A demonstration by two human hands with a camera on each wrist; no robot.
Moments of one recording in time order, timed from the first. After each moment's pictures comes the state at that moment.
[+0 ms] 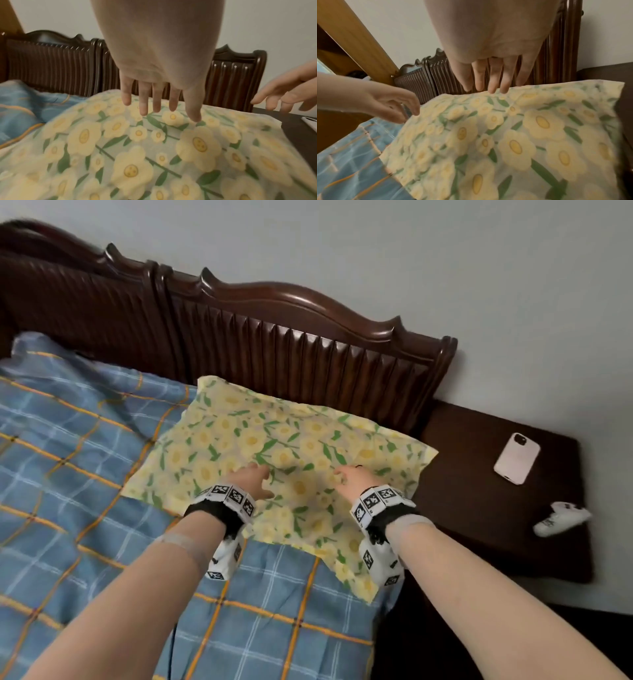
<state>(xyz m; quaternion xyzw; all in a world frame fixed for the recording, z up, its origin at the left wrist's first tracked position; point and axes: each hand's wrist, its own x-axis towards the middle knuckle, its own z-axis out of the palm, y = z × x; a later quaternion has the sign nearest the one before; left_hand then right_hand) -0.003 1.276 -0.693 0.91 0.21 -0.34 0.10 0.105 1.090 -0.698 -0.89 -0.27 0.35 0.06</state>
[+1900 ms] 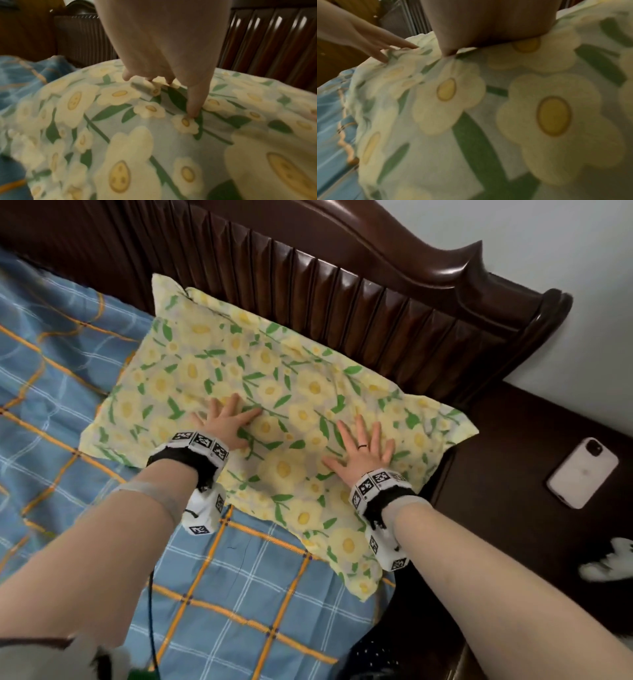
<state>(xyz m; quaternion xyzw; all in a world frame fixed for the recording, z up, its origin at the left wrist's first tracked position) 0.081 1.351 -0.778 0.87 0.31 -0.34 0.15 0.186 1.121 -0.820 -0.89 -0.29 0.34 0.02</state>
